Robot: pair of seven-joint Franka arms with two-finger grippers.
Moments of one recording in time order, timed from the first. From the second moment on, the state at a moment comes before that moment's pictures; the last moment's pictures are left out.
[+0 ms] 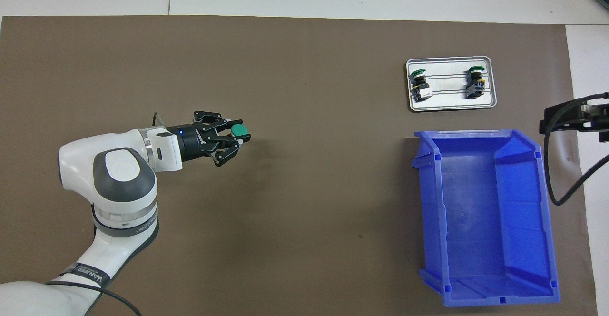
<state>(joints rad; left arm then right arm) -0.31 0.13 -0.01 -2.21 -1.53 2.39 1.83 0.01 -0.01 -0.02 -1.51 -0.03 1.49 0.15</state>
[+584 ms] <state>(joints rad) -0.38 0.11 -0.02 -2.35 -1.87 2.32 2.11 0.01 -0.01 -0.02 -1.51 -0.03 1.49 0.15</state>
